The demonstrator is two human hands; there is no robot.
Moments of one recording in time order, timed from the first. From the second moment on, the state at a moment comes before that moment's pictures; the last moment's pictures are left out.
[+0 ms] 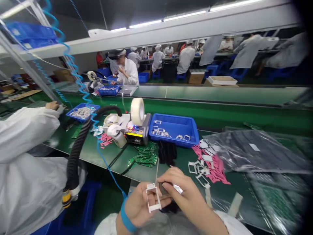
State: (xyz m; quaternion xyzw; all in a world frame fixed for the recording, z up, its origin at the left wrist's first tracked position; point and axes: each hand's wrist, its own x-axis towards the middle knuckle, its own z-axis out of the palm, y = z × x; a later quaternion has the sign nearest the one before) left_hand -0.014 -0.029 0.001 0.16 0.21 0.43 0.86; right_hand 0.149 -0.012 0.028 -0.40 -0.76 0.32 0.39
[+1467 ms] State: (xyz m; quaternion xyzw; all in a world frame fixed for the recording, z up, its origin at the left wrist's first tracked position) left_hand -0.018 -0.003 -0.040 0.18 0.40 0.38 0.81; right_hand 0.175 -0.028 0.017 -0.54 -0.76 0.24 0.26
